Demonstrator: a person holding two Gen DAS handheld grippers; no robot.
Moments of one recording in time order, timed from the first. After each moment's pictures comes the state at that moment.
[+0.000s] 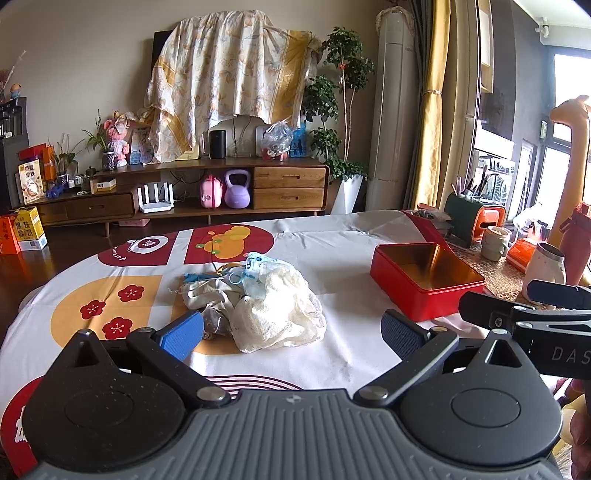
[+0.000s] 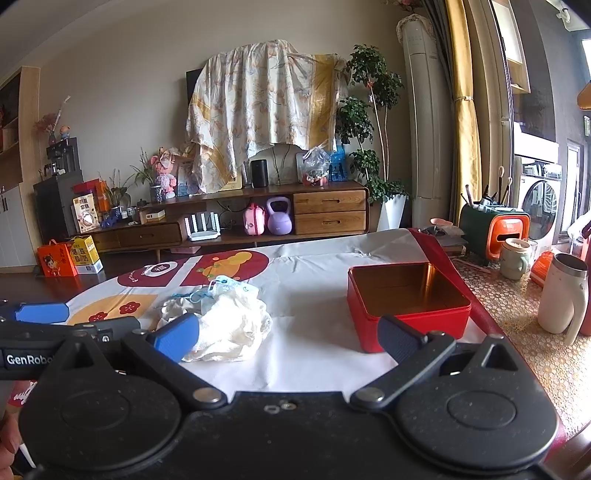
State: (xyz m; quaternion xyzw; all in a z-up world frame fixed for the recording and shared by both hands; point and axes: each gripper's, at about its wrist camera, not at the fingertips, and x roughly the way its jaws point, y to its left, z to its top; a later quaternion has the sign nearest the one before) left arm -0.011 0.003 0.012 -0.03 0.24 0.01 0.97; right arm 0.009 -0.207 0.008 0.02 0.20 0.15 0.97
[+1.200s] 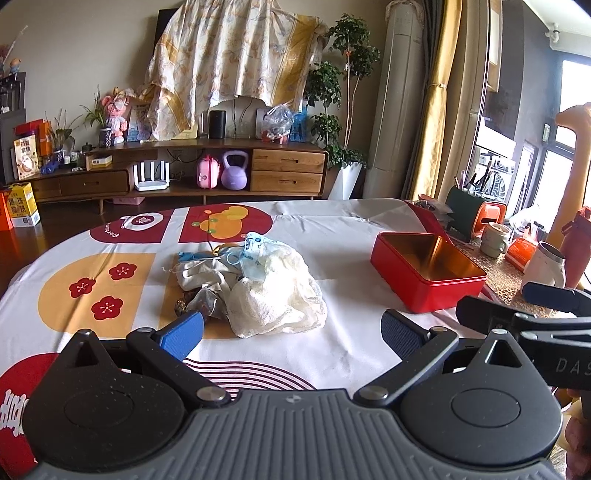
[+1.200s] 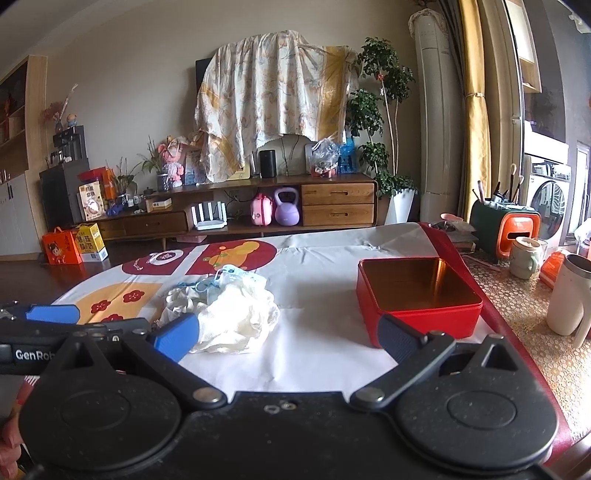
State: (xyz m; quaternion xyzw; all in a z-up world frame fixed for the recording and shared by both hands) left arm -0.005 0.012 0.001 -0.05 0.26 0.00 0.96; right arm 0.020 -0.197 0.003 0.00 0.22 0.16 0.96
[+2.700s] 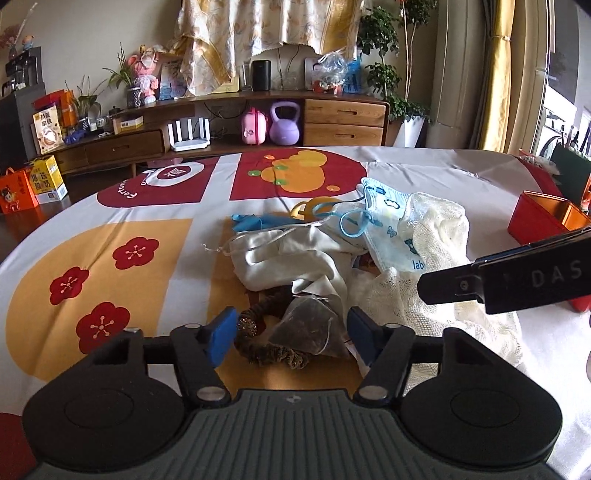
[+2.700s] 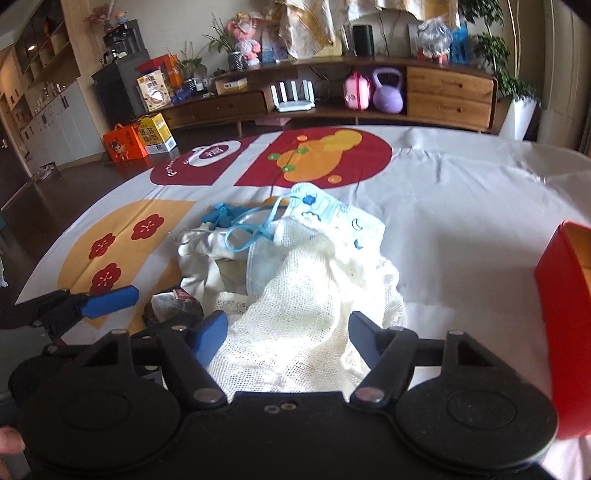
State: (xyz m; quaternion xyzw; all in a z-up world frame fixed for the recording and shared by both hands) left arm 0.163 0.112 -0.114 -0.04 0.32 0.07 0.94; right arm 0.244 -0.068 -0.087 -0.04 0.40 0.31 0.86
